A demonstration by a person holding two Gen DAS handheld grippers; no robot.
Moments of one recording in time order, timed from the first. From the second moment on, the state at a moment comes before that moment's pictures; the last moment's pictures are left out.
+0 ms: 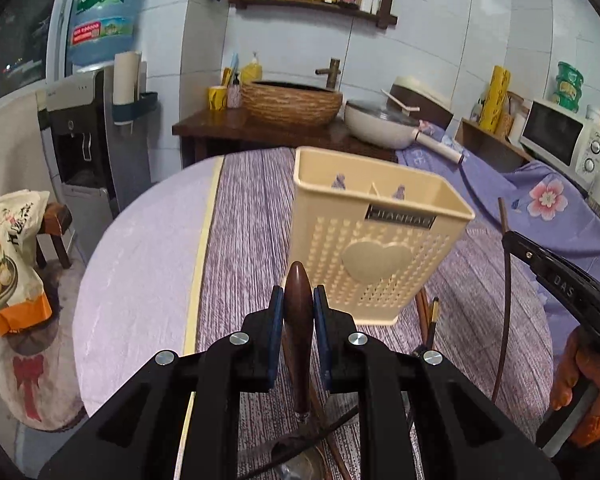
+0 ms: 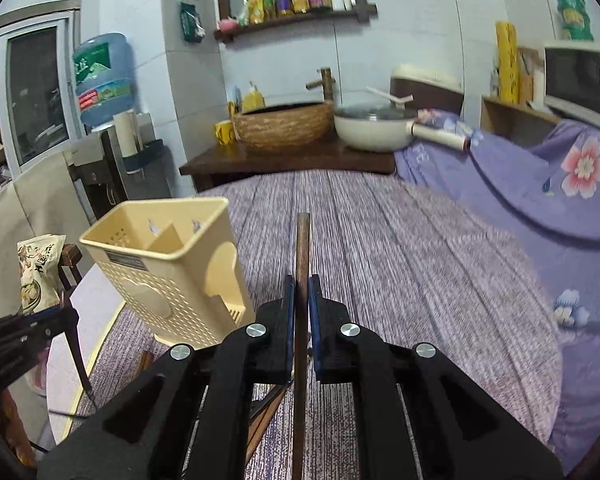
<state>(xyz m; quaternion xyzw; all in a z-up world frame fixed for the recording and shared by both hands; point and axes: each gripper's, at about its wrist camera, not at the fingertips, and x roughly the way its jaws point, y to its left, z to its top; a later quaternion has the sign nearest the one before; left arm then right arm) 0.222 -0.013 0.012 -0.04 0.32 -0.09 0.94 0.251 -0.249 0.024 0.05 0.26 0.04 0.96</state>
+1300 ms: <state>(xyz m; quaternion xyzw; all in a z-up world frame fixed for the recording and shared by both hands) 0.195 -0.010 0.083 -0.04 0.23 -0.10 0.97 0.193 -0.232 0.104 0.03 0.18 0.13 0.97</state>
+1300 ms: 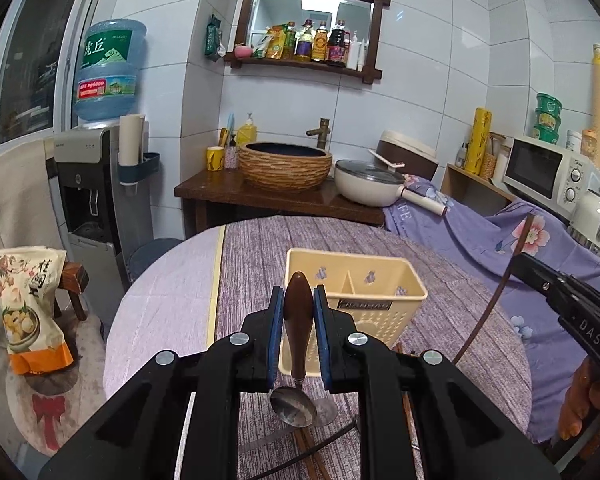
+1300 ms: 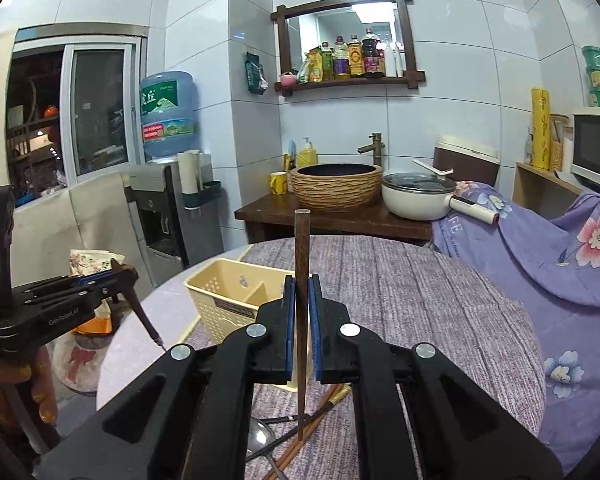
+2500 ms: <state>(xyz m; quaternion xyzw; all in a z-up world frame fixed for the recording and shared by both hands) 0.292 -0.045 0.101 -0.05 0.23 -0.09 0.97 0.304 -0.192 0.136 0.06 0.19 0.11 0.97</state>
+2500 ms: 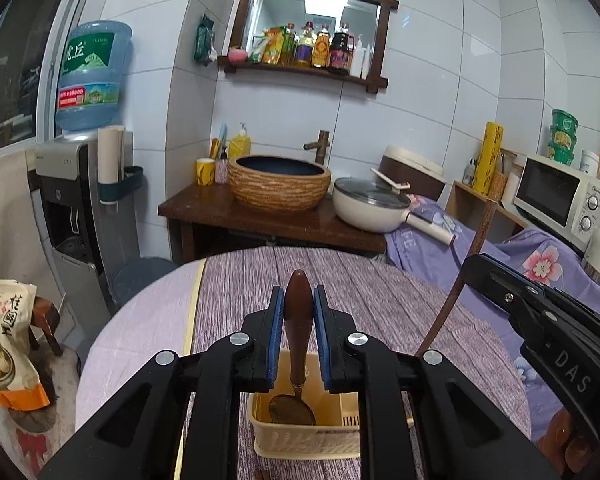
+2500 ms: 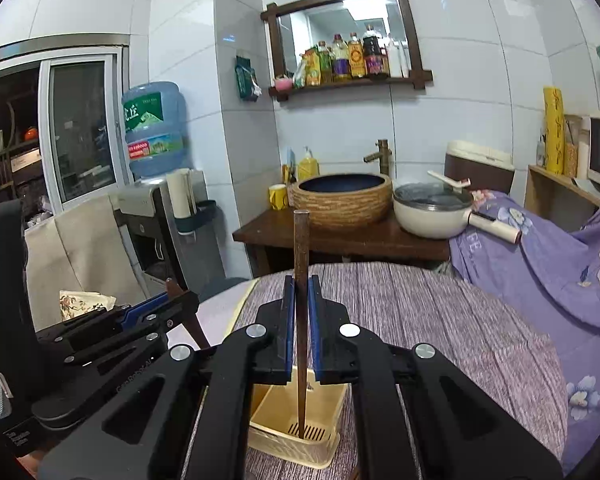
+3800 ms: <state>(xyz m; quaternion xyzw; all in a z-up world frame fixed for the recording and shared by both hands) 0.217 -0.010 0.037 -0.04 0.24 -0.13 0.96 0.247 -0.222 0.035 0.02 0.26 0.11 0.96</state>
